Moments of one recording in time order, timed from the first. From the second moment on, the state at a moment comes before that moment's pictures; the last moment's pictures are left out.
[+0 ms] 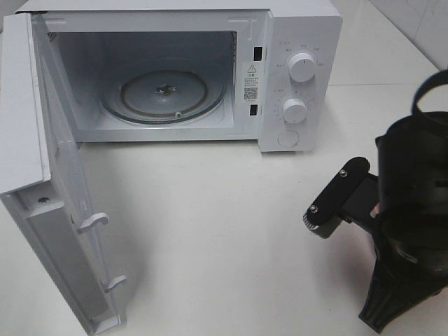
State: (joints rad) left arm -0.07 -0.01 -0.52 -0.01 1.09 -0.04; right arm 0.90 1.51 -0.64 -0.58 0.98 0.58
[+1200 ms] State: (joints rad) left arm -0.07 -0.01 -0.52 -0.01 1.09 -0.04; right arm 1.15 1.35 -0.58 -0.66 1.02 0.48
